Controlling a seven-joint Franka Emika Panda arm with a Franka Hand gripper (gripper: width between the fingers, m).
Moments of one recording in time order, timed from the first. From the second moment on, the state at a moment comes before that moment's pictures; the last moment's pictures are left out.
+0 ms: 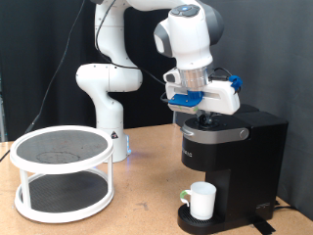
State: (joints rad) arm -0.30 -0.04 0.41 -2.14 0.38 2.05 1.89
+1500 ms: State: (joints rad) arm -0.32 -0.03 0.39 -2.13 0.49 2.03 1.75
